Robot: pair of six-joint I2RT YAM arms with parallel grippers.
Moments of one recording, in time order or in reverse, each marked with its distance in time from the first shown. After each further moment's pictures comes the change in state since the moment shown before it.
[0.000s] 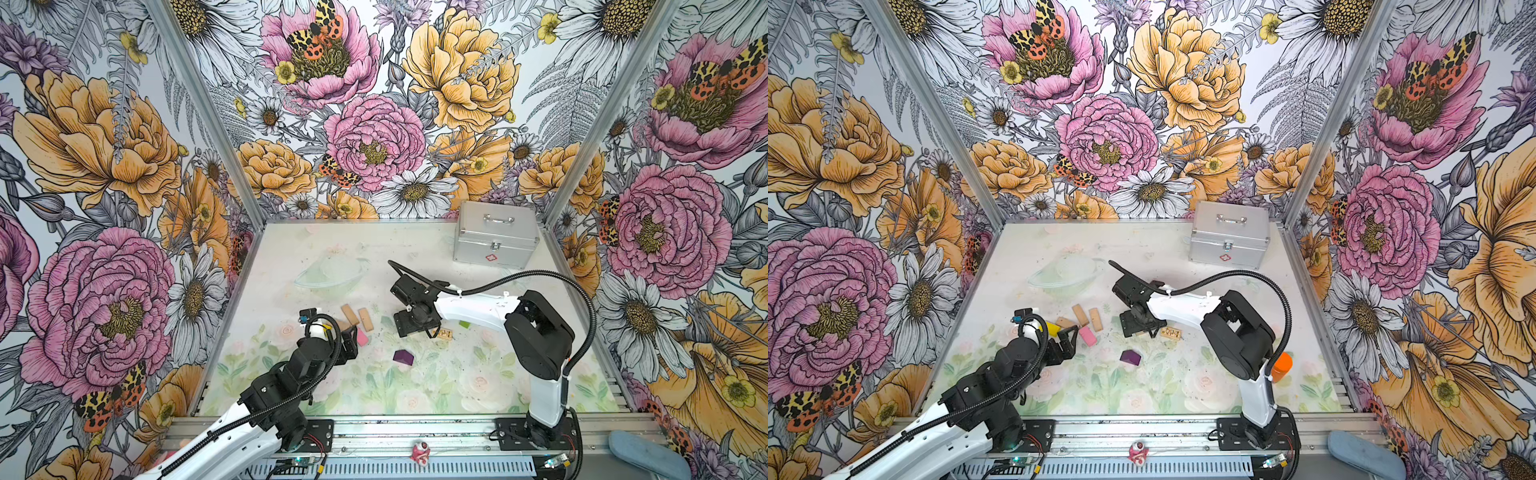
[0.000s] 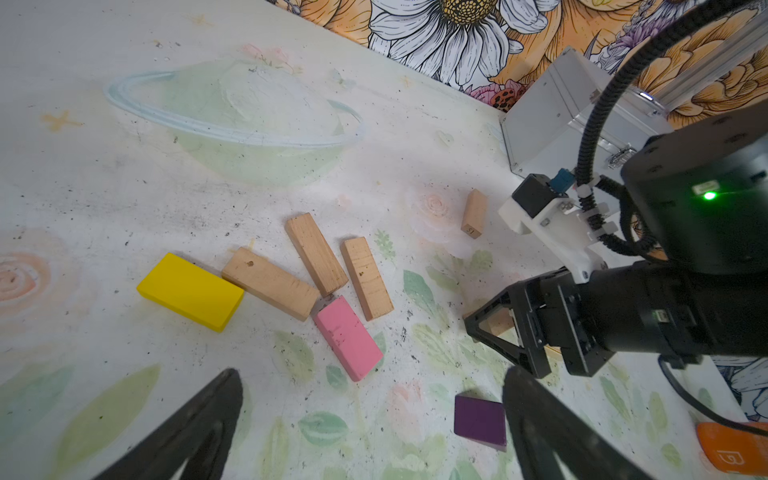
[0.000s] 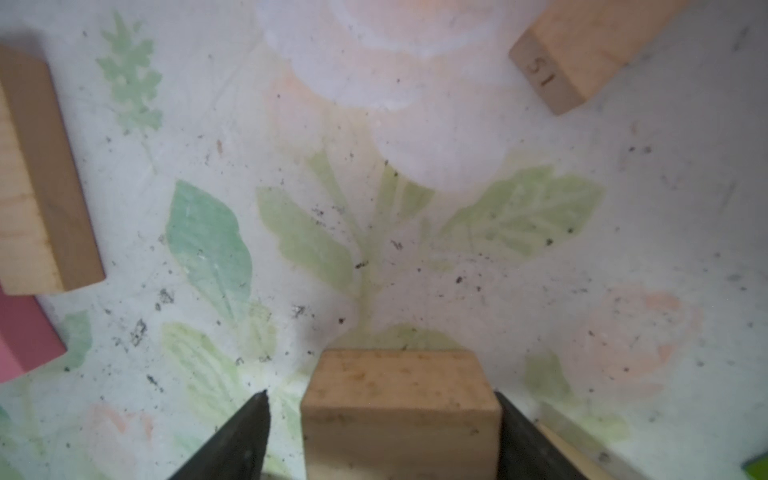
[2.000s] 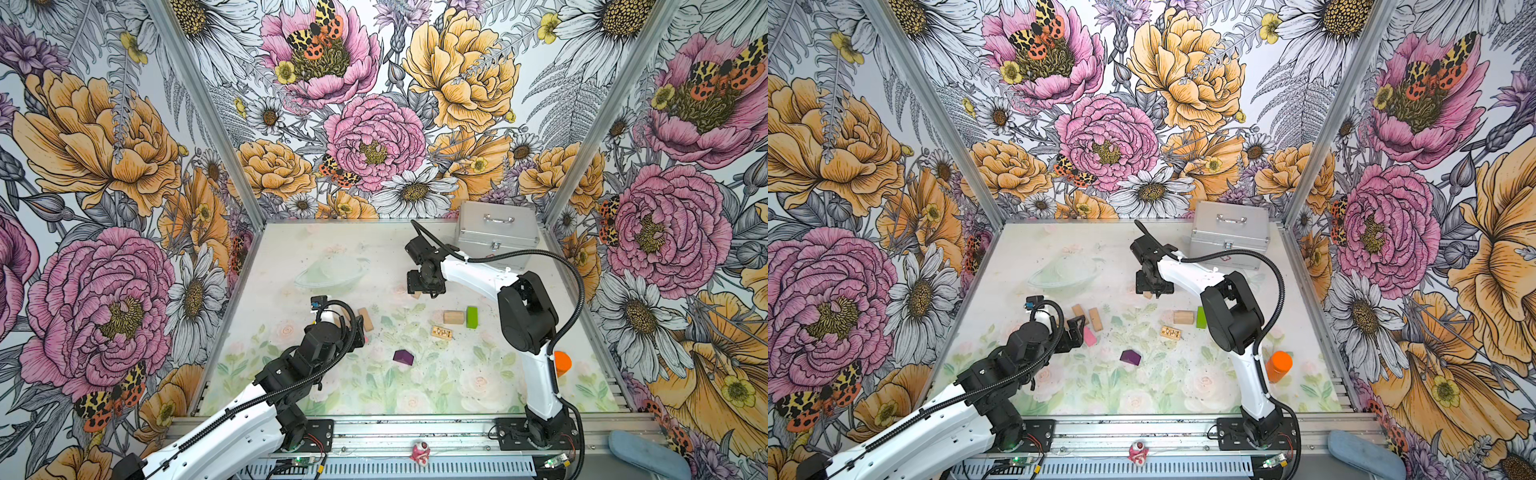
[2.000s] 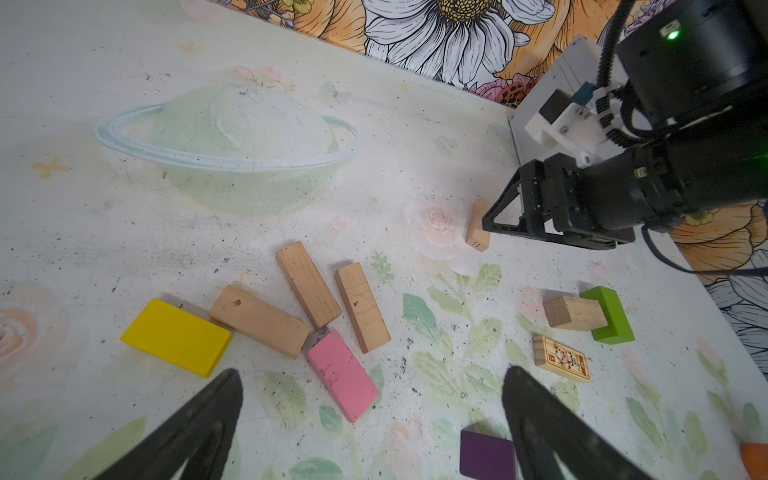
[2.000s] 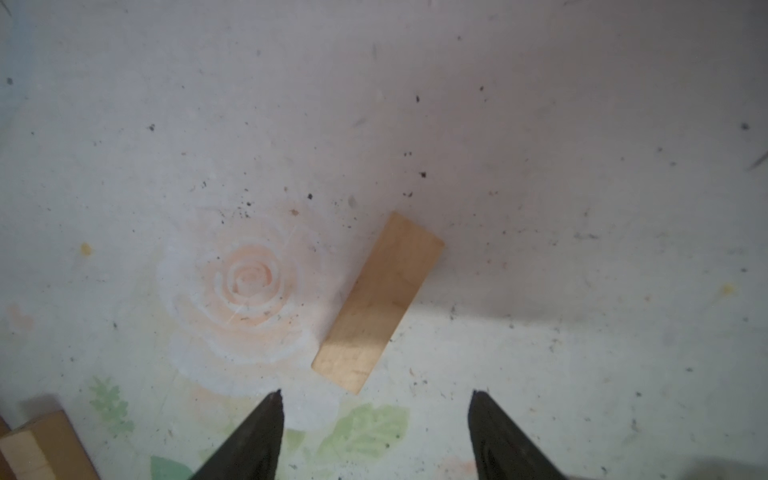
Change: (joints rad) left arm 0.063 0.209 0.068 0.138 0.033 0.088; right arm -0.224 0.200 0.387 -0.135 0.019 0.052
